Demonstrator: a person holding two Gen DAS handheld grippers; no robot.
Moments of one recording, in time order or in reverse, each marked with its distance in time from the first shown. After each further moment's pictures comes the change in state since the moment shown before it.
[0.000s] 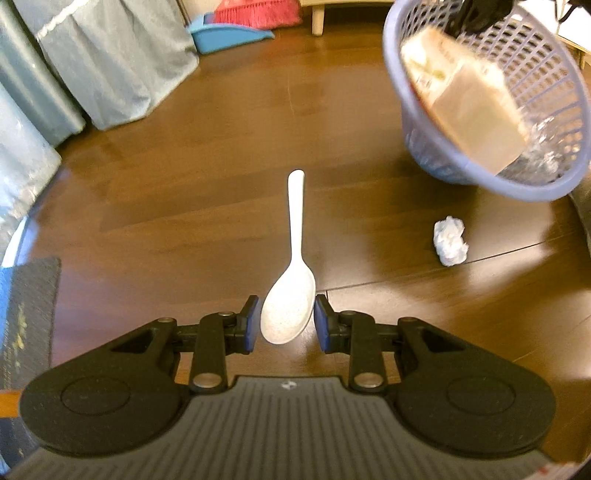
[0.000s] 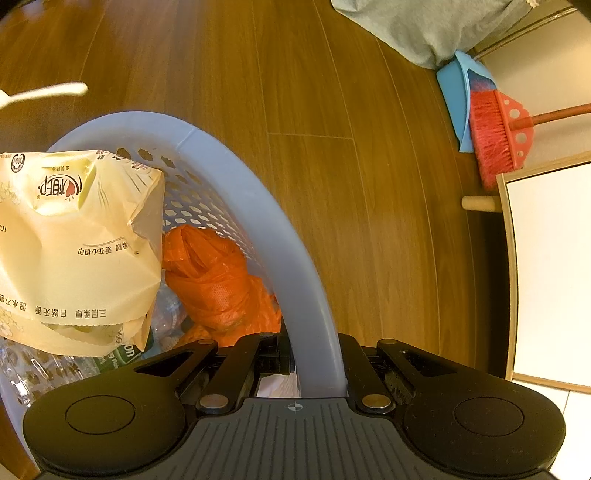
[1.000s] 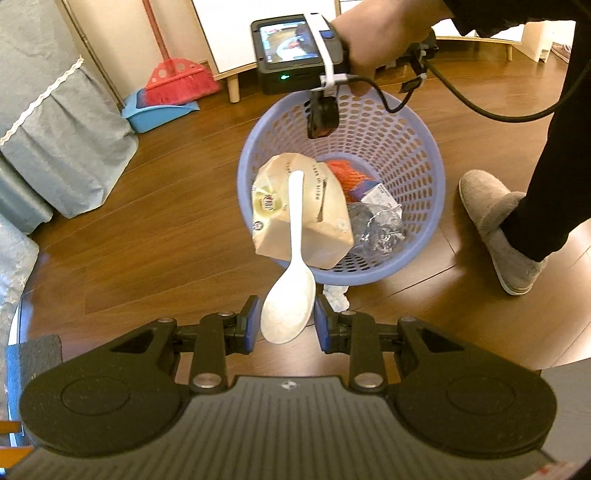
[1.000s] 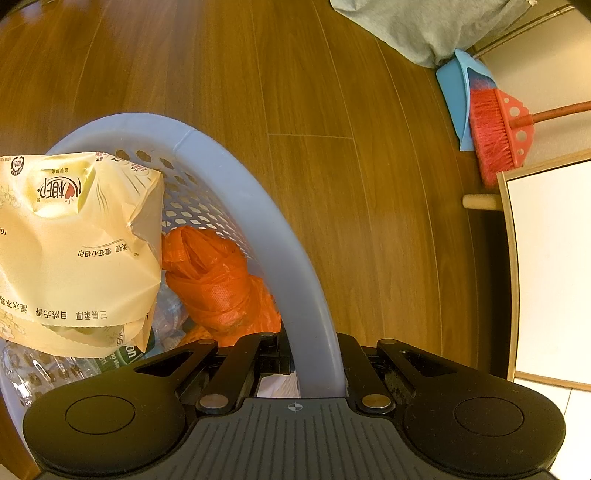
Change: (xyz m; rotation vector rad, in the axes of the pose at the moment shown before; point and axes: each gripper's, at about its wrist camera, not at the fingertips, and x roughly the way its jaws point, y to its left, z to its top) left arm -0.127 -0.101 0.071 0.167 -0.074 -0.103; right arm 0.001 -0.001 -0.001 0.001 -0.003 0.004
